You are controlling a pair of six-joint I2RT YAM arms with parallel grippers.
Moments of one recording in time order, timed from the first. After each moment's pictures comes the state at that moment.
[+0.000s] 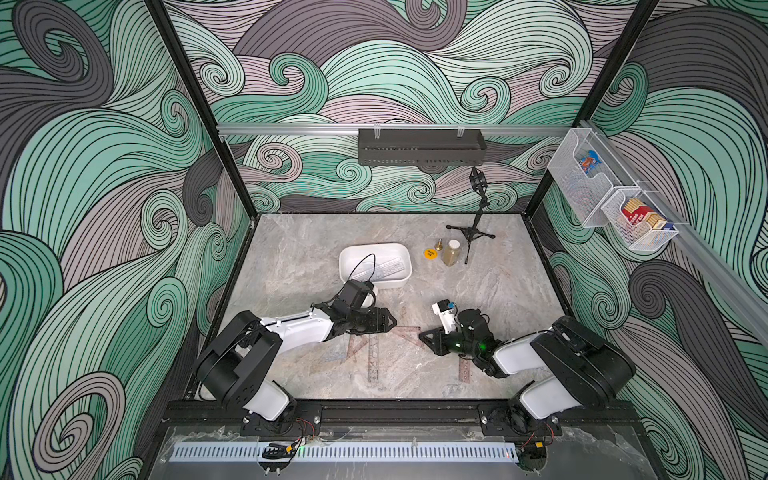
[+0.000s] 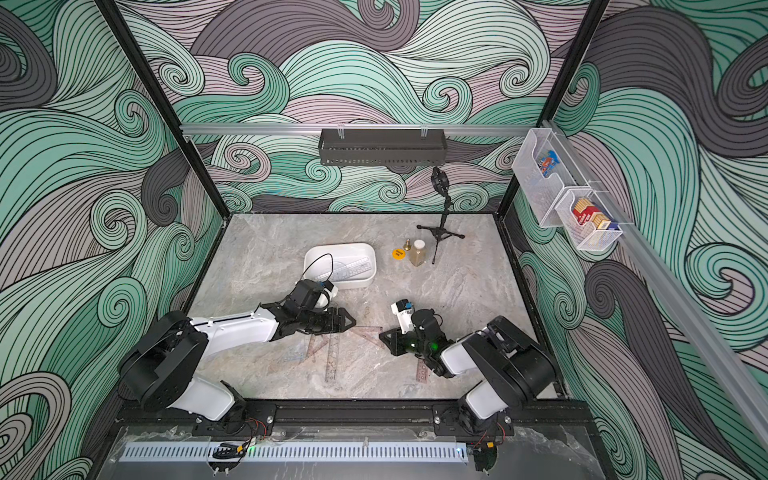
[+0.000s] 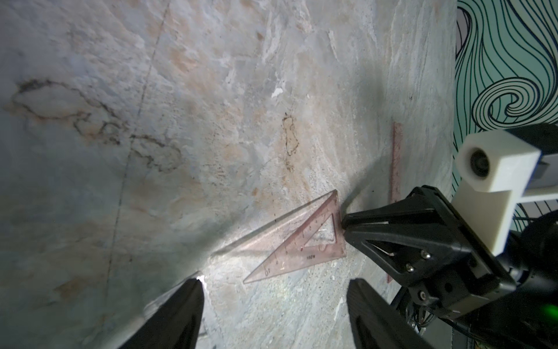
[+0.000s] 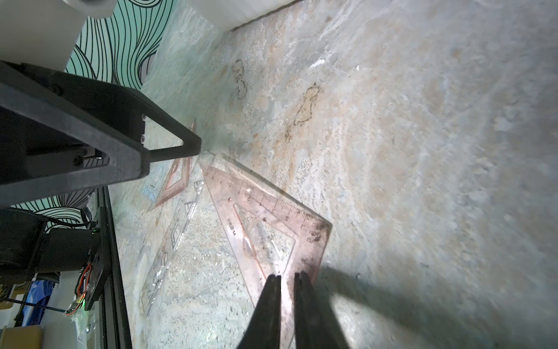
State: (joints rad) left arm -0.64 1.52 0.66 -0.03 0.38 -0.68; right arm 0.57 1.54 0.19 0.68 -0.42 0.54
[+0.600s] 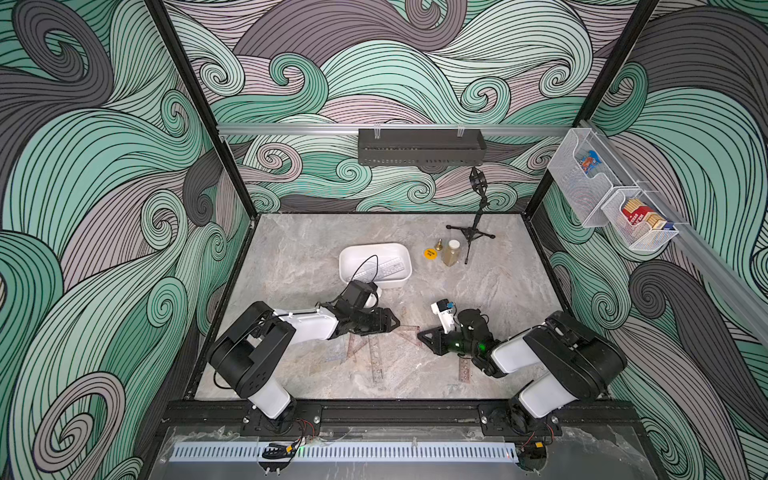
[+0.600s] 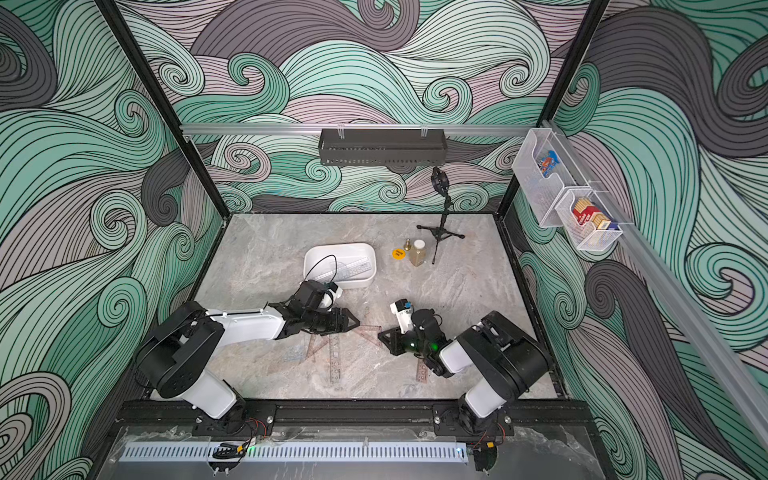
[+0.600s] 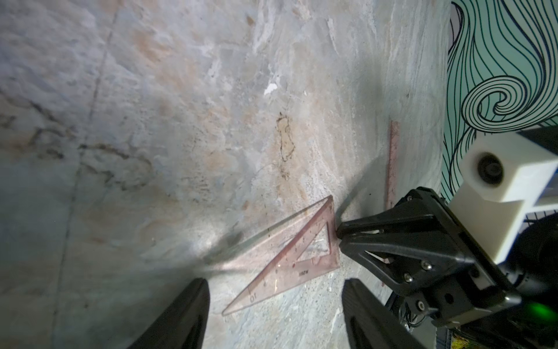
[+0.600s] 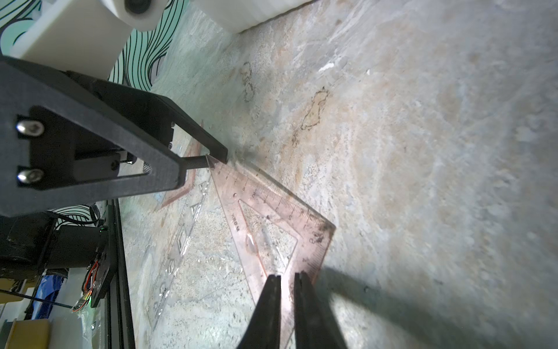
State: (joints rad) left arm -0.64 1.61 0.67 0.06 0.43 -0.69; right arm 0.56 1.58 0.19 0.75 -0.44 0.54
